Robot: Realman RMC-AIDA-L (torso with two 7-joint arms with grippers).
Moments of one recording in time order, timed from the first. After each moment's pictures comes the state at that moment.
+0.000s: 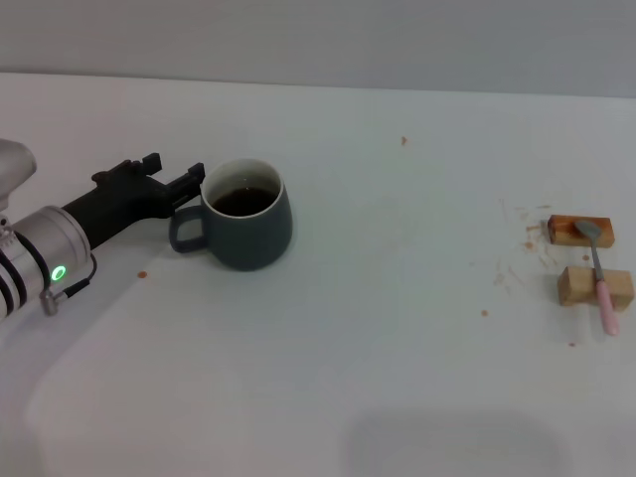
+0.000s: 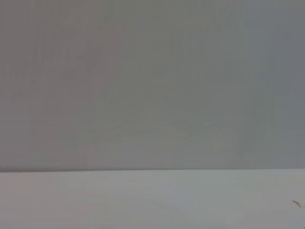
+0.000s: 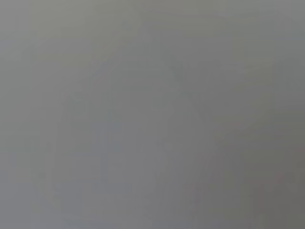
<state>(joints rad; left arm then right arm) -0.60 -1.95 -0.85 -0.15 2.89 0.86 -0.81 0.24 2.08 0.04 0.05 -0.95 -1.38 0.60</state>
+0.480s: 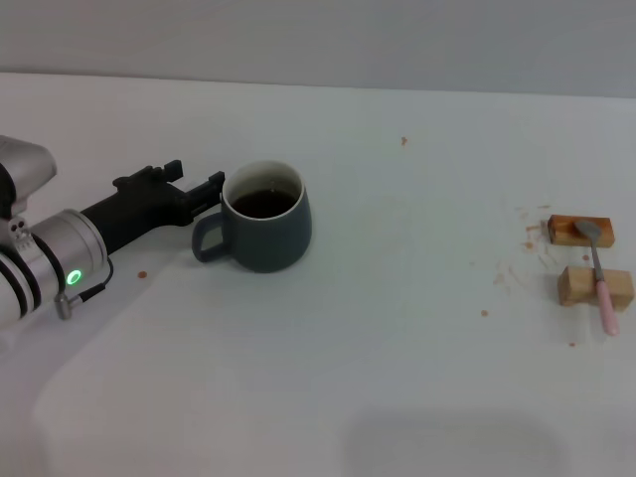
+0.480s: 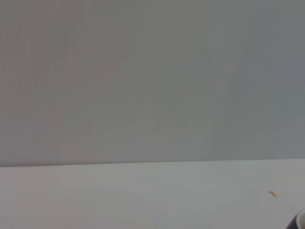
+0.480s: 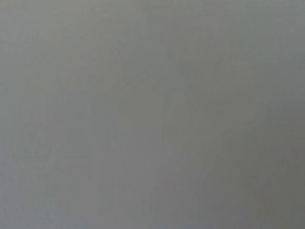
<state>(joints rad) -0.62 -1.95 -0.79 -0.16 2.89 0.87 -0.84 0.25 2.08 0.03 0.04 -0.95 -1.38 0.60</state>
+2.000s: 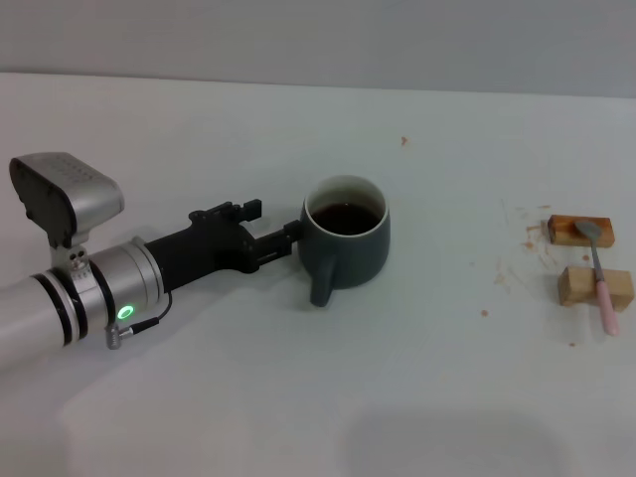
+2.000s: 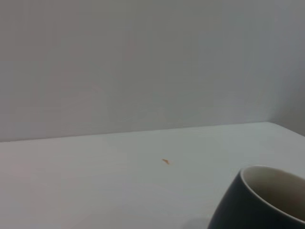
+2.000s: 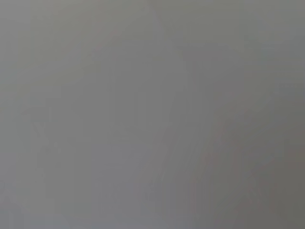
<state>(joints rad) -0.65 -1.99 -0.59 -0.14 2.89 0.97 -0.90 0.24 2.08 0.01 0.06 -0.97 -1.35 0.60</state>
